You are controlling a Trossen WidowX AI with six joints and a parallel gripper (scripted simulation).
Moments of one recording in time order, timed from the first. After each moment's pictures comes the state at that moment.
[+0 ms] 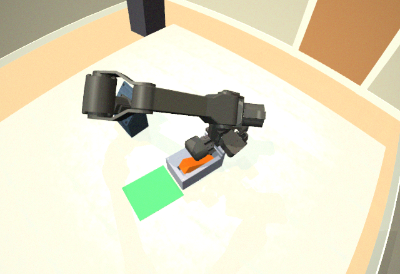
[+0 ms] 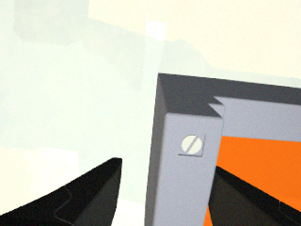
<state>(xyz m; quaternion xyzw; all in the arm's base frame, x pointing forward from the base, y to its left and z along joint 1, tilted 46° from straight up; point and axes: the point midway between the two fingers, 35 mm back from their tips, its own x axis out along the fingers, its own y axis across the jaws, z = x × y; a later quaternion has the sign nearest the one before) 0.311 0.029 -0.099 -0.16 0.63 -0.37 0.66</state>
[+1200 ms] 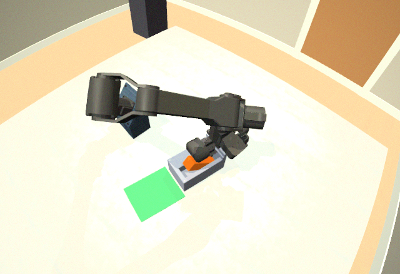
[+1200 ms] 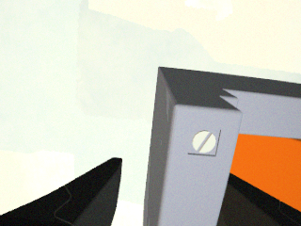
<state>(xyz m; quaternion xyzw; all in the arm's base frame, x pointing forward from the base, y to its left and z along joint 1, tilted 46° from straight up) 0.308 0.026 -0.103 -0.16 0.63 -0.38 0.66</state>
